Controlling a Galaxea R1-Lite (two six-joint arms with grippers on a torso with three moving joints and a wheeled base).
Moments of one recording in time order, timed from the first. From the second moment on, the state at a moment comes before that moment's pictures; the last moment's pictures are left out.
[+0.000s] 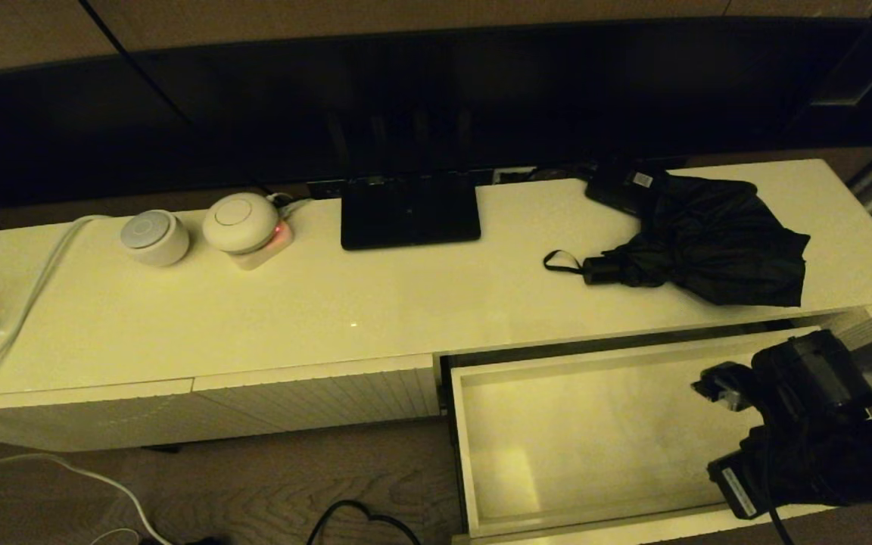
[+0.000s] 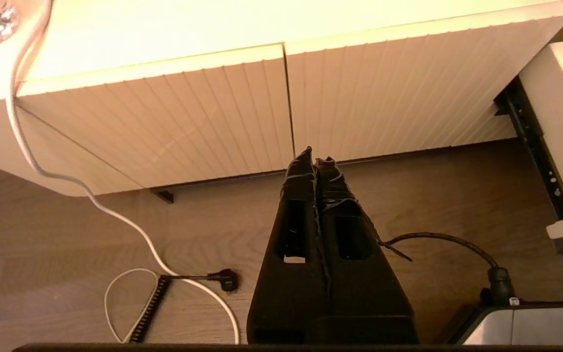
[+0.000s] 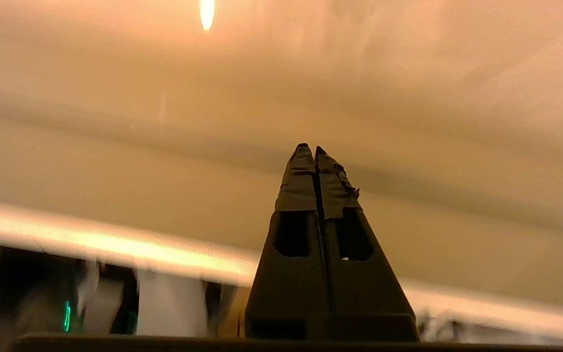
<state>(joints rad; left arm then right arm) 0.00 0.00 0.00 0.00 -0.01 0.05 0.24 1.61 -0.64 0.04 -0.09 -0.06</state>
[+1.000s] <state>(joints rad) 0.00 0.00 0.00 0.00 -0.01 0.05 0.19 1.26 -0.66 -0.16 -0.16 -1.10</state>
